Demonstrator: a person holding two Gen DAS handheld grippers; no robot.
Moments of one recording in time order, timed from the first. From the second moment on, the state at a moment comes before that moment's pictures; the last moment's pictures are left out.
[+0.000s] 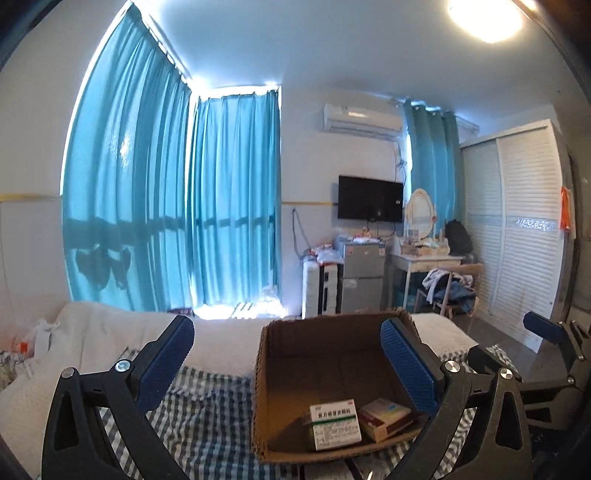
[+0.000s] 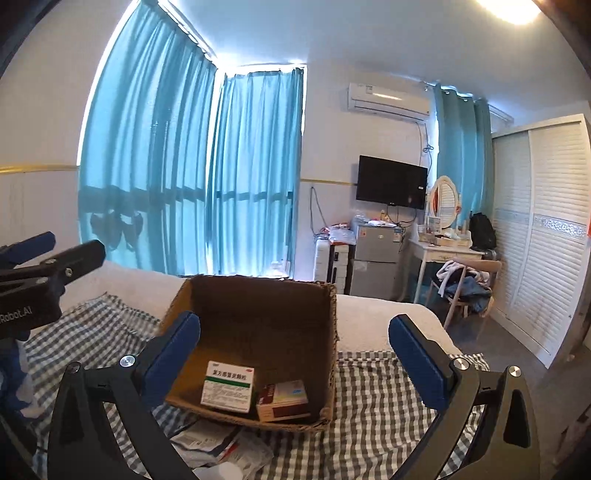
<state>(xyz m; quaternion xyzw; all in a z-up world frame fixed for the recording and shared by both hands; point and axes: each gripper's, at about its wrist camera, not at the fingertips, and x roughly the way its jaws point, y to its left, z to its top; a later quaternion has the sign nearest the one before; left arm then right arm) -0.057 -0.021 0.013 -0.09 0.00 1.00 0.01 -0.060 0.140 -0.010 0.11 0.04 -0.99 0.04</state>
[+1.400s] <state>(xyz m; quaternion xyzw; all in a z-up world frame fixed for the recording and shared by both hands) -0.026 -0.031 -0.125 -0.31 0.01 0.95 0.00 -0.042 0.173 -0.161 0.35 0.03 -0.93 0.08</state>
